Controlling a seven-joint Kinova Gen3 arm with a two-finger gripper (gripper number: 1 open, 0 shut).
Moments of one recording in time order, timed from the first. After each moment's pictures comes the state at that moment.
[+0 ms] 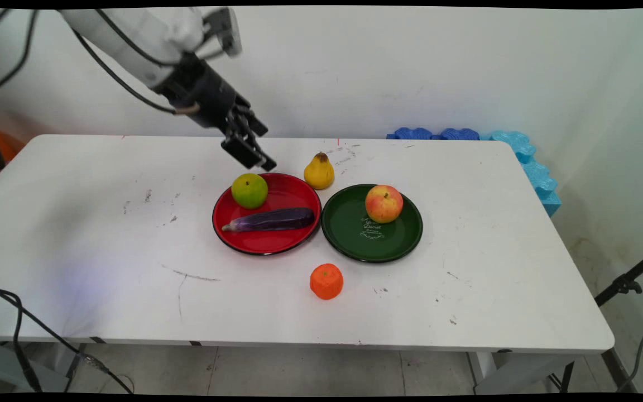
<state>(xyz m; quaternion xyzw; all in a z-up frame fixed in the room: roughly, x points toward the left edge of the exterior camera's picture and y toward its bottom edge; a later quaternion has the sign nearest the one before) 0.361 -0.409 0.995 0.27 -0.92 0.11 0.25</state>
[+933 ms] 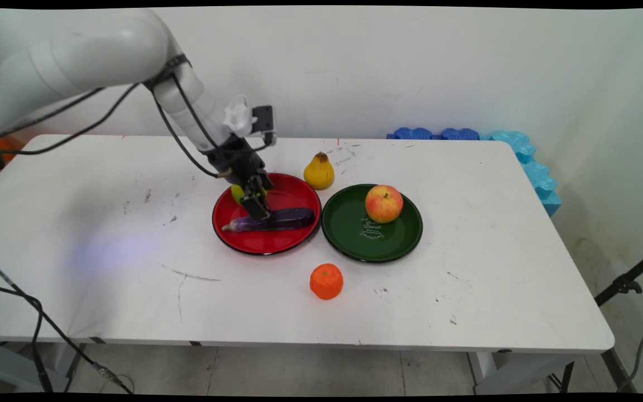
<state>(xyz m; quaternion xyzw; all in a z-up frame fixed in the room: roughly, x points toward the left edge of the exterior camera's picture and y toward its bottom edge) 0.348 -0.466 0.861 0.23 -0.96 0.06 0.16</state>
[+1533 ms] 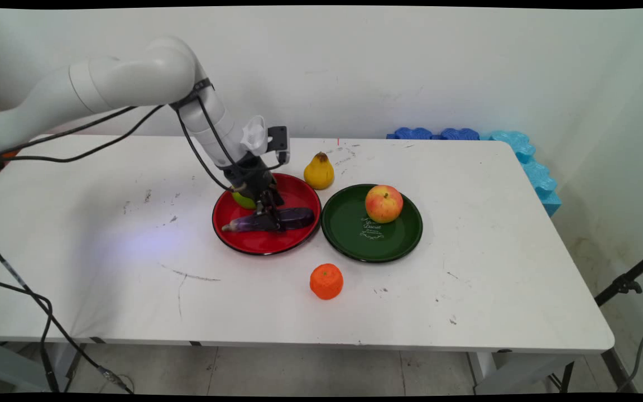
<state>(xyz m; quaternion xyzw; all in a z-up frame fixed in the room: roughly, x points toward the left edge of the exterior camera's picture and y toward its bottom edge) 0.335 -0.482 0.820 0.21 -0.96 0.04 0.15</state>
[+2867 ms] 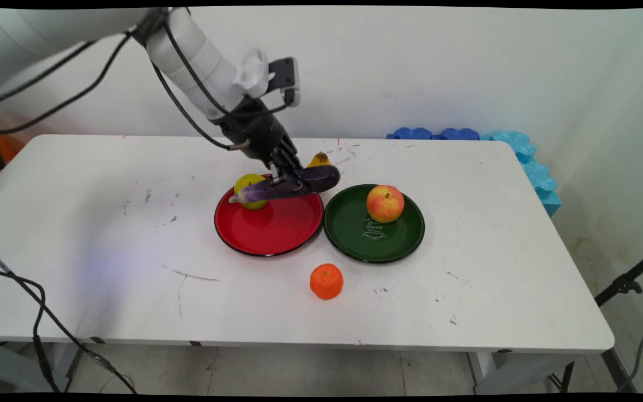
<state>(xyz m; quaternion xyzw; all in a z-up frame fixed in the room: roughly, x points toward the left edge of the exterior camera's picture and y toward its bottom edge) 0.289 -0.427 0.962 0.21 -0.95 0.09 0.22</state>
